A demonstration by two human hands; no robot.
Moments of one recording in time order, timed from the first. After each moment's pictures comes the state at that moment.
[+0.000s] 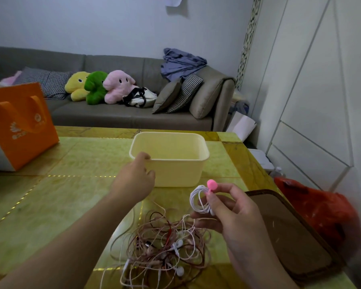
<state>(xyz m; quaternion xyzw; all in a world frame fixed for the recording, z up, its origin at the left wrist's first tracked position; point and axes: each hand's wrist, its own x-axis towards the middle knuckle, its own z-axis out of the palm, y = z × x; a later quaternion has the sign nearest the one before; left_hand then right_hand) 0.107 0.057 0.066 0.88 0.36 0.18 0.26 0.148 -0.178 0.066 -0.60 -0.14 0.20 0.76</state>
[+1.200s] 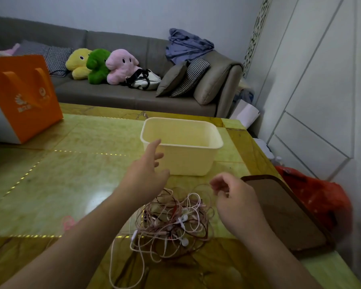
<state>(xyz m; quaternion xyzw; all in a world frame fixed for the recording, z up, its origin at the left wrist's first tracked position) 0.064 0.022 0.049 0.85 0.26 0.20 0.41 0.170 -0.177 0.036 -0.88 -0.31 0.01 0.37</state>
